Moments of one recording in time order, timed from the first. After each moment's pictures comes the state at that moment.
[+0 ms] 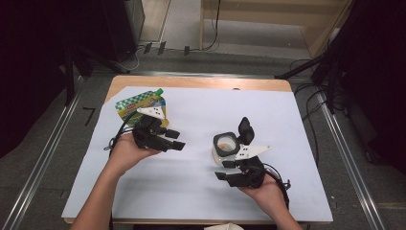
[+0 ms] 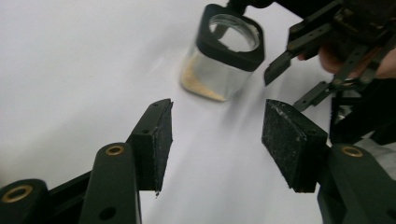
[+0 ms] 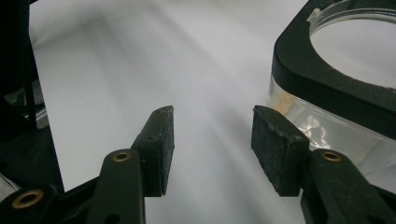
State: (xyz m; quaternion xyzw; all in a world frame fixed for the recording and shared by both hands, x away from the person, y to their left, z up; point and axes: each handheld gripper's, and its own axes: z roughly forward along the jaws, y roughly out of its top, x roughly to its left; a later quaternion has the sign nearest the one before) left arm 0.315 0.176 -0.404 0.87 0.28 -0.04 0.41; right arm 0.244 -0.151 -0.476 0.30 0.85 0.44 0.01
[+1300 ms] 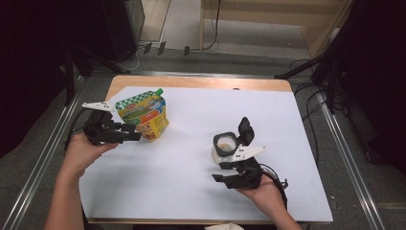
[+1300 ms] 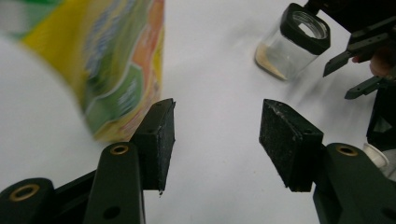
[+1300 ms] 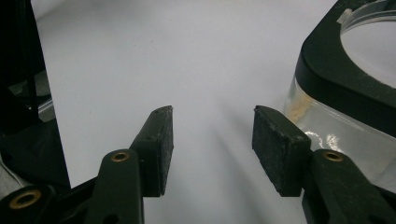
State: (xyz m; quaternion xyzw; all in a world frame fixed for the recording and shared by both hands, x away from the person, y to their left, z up) left arm 0.310 0.294 -0.394 0.83 0.39 0.00 0.41; right arm 0.242 -0.143 -0.476 0.28 0.86 0.43 0.00
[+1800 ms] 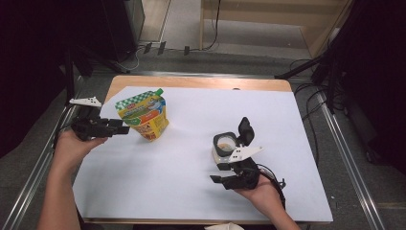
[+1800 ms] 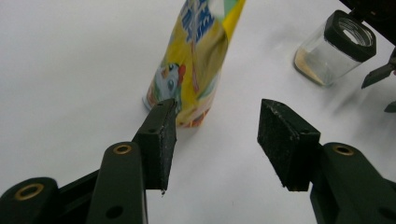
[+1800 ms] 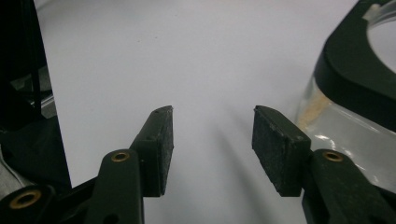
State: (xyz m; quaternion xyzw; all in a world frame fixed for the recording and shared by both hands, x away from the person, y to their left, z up) left arm 0.323 0.320 -0.392 0.81 0.42 0.04 0.40; right arm 0.242 -0.136 -0.479 0.28 0.86 0.43 0.00
